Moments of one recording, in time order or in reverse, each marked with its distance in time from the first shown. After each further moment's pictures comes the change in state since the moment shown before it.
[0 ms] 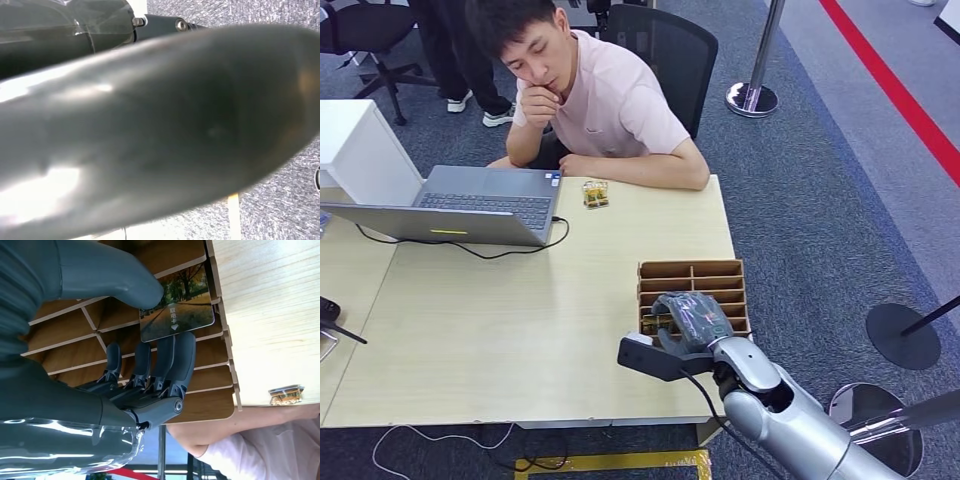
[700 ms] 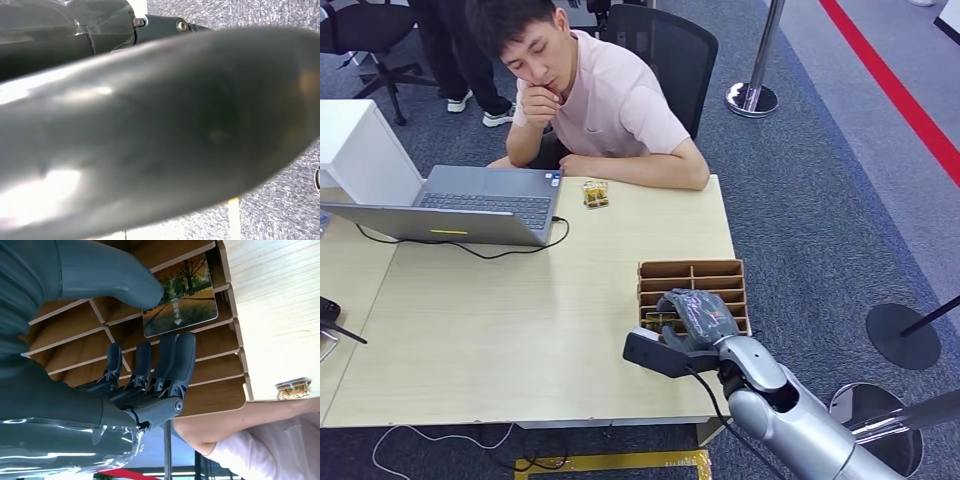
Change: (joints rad) left arm 0.000 -0.002 0.000 0.000 -0.001 0.000 -0.001; right arm 0.016 0.000 -0.026 -0.020 -0.018 -0.014 0.003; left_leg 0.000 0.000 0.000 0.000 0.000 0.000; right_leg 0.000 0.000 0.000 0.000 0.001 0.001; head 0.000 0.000
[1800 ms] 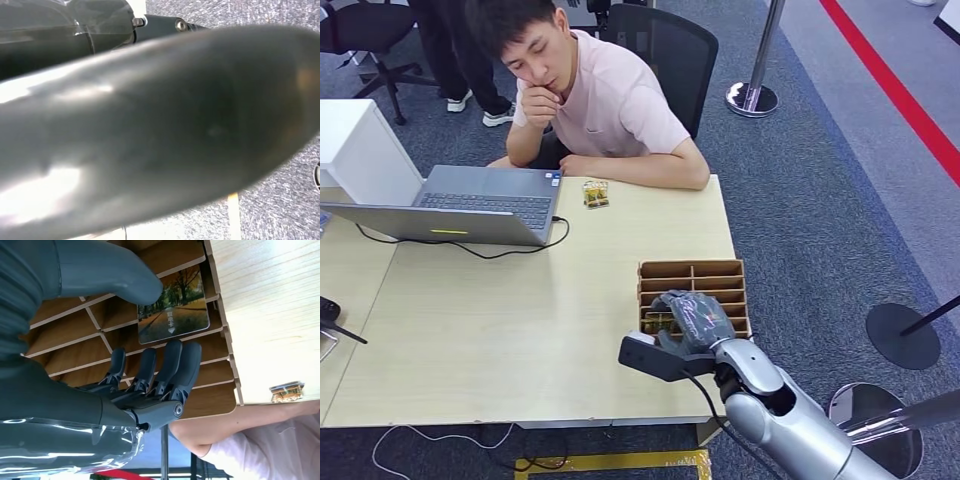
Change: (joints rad) left arm 0.000 -0.006 0.000 0.000 0.001 0.001 0.000; right arm 0.008 0.012 0.000 -0.014 0.014 0.017 0.003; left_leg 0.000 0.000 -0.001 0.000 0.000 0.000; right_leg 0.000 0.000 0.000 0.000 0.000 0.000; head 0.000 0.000
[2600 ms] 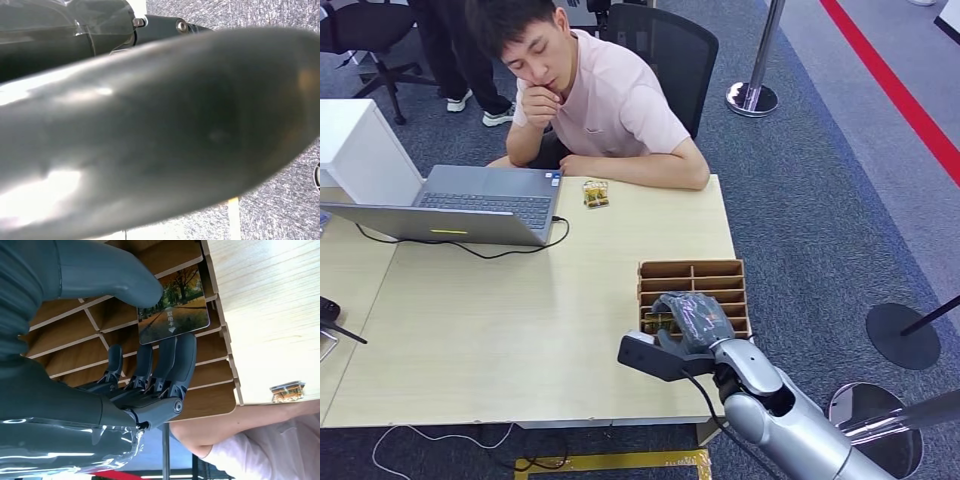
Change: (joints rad) left arm 0.000 0.000 0.000 0.000 0.000 0.000 -0.001; right arm 0.002 0.005 0.000 0.001 -0.003 -0.006 0.007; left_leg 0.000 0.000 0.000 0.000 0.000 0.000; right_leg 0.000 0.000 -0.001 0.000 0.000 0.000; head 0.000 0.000
